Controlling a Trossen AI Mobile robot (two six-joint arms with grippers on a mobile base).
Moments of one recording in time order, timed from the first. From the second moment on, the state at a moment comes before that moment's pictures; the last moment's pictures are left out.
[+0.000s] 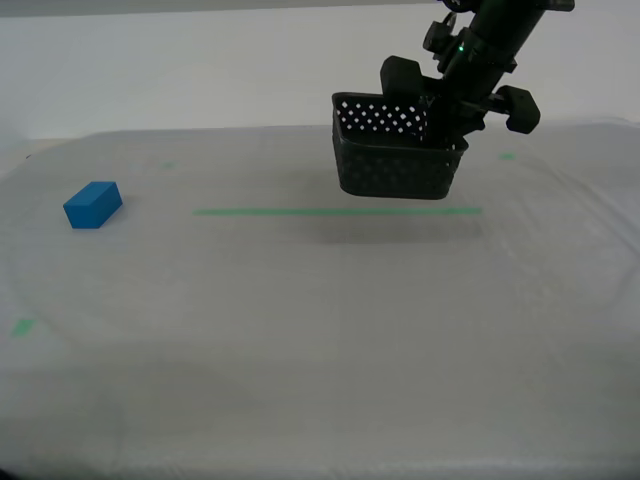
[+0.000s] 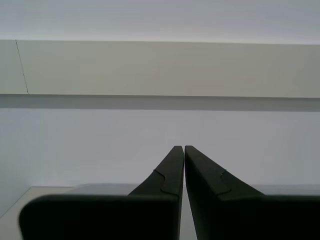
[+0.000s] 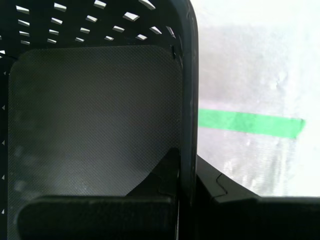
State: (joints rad) arm 0 0.44 1.88 1.27 -0.47 -0.11 0.44; arm 1 0.00 1.05 0.52 0.60 -0.01 0.00
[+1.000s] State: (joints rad) arm 0 0.46 1.99 1.45 -0.44 -0.15 0.52; arm 1 0.00 1.05 0.52 0.60 -0.01 0.00
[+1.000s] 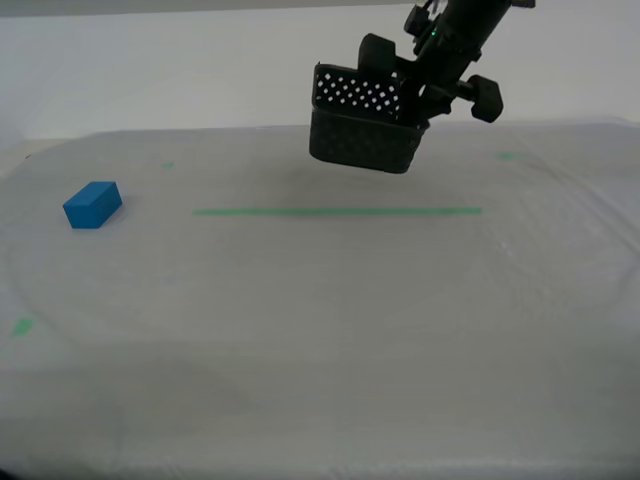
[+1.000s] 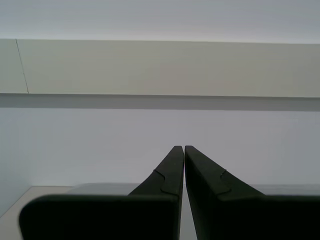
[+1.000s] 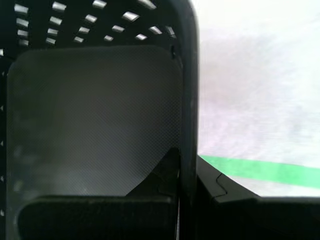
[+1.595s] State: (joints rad) arm 0 0.48 2.15 1.52 -0.42 -0.10 0.52; arm 1 0.00 1.05 0.52 0.60 -0.01 0.00
